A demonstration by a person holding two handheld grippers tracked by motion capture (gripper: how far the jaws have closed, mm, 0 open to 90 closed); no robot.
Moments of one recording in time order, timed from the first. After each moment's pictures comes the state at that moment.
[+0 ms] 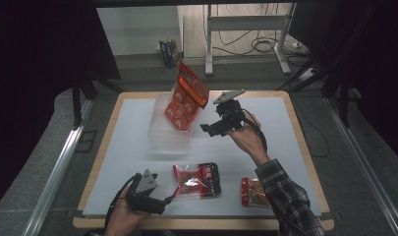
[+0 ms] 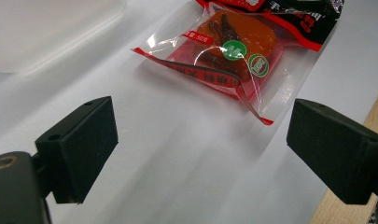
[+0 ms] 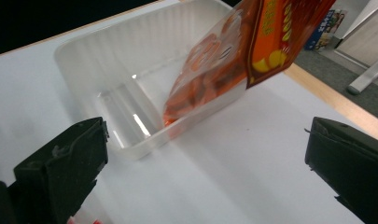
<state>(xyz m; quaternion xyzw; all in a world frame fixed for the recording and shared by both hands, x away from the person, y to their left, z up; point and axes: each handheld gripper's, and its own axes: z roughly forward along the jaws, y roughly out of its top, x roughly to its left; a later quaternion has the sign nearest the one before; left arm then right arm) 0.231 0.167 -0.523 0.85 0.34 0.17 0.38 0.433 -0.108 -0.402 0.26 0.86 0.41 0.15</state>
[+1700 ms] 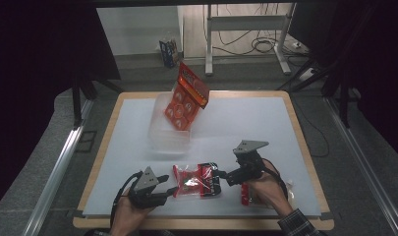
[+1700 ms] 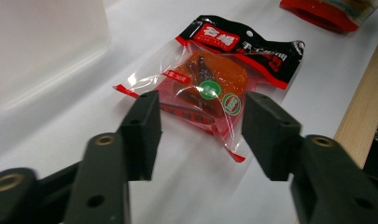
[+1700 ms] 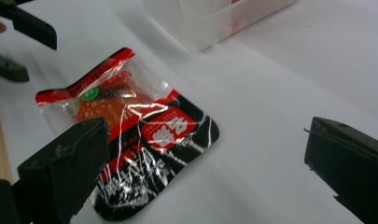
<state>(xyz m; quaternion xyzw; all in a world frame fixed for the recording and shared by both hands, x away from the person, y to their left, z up) 0.234 0.161 -0.512 0.83 0.33 0.15 0.43 0.326 -0.169 -0.473 0.27 0.86 0.41 0.11</state>
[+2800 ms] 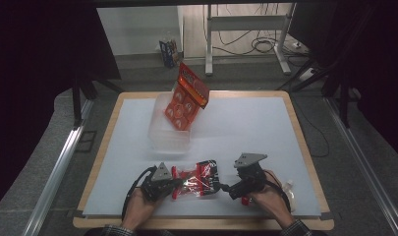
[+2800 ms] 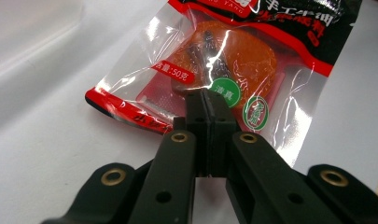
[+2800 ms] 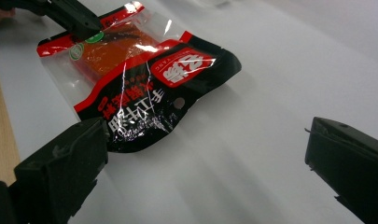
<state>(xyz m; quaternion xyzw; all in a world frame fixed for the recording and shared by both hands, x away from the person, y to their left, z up) 0.266 0.139 -0.537 0.86 0.33 0.11 0.38 0.307 -0.175 -0.496 0.25 0.88 0.38 0.11</state>
